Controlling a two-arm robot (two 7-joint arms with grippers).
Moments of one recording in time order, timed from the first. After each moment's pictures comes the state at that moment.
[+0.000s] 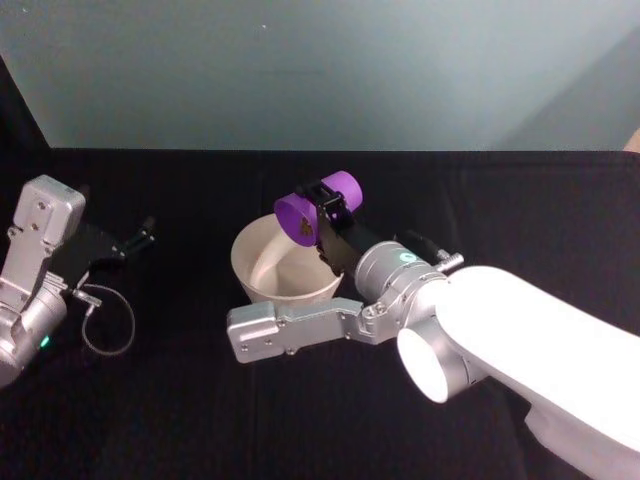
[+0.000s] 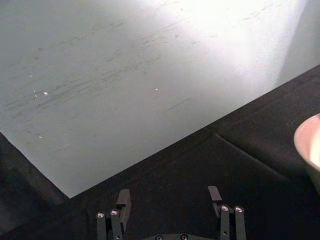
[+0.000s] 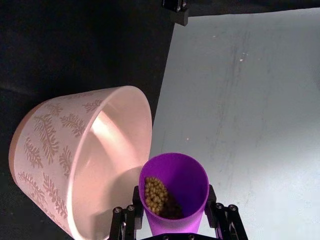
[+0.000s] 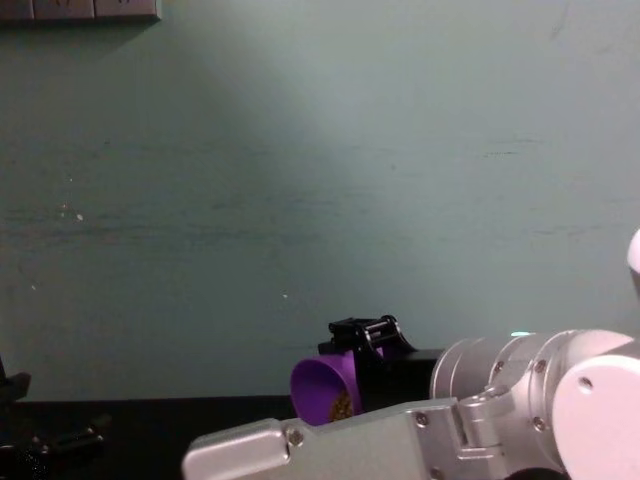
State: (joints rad) left arm -0.20 0.60 0.45 -1.41 -0.25 -0.12 0.03; right arm 0.58 0.43 -0.99 -1.60 -1.02 0.40 0.37
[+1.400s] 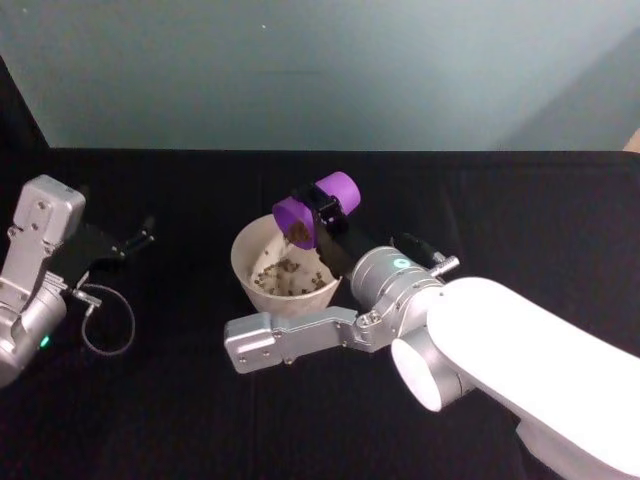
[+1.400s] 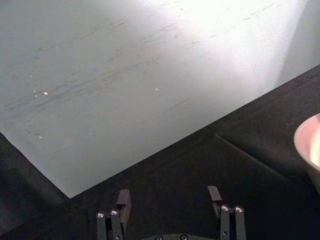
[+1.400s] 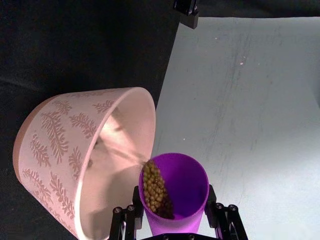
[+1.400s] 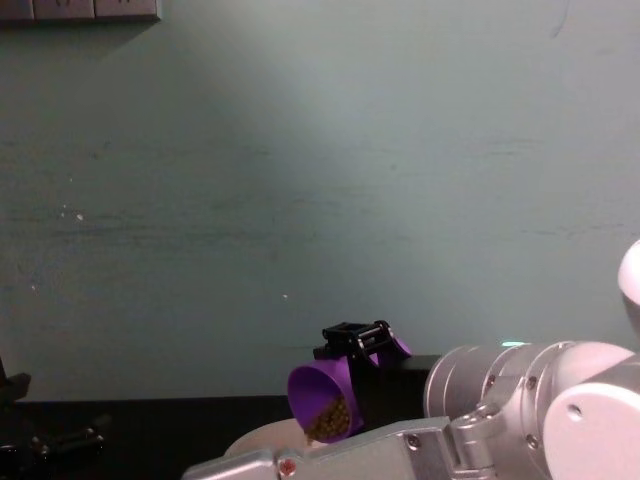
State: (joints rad) left arm -0.20 0.60 0.45 -1.41 -0.25 -0.12 0.03; right arm 0.53 0.39 -0.94 -1.60 -1.15 0.37 0.40
